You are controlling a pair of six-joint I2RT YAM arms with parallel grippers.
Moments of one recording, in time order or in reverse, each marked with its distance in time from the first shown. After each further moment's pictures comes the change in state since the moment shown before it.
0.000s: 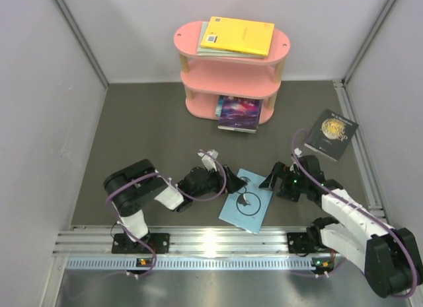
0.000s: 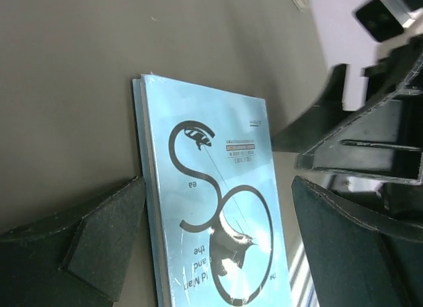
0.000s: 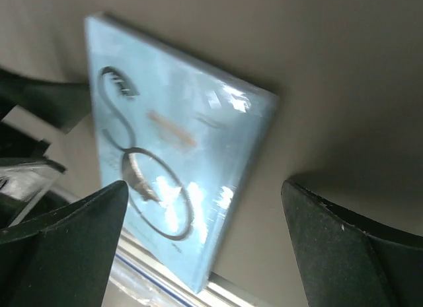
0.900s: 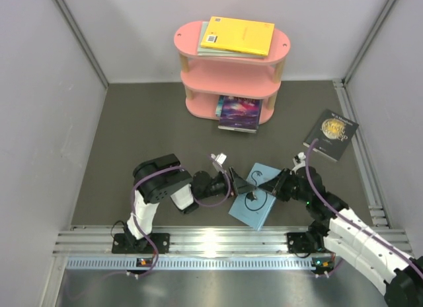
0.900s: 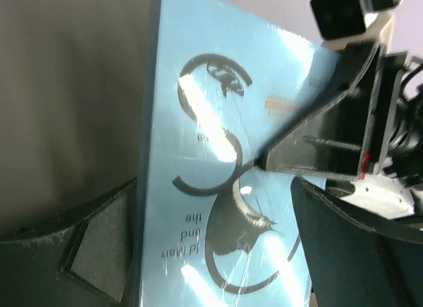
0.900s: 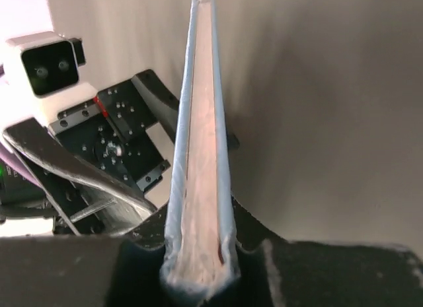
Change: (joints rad) left arm -0.021 0.332 0.061 0.469 0.219 -0.290; right arm 0.264 -0.346 -0.127 0.146 0.161 0.383
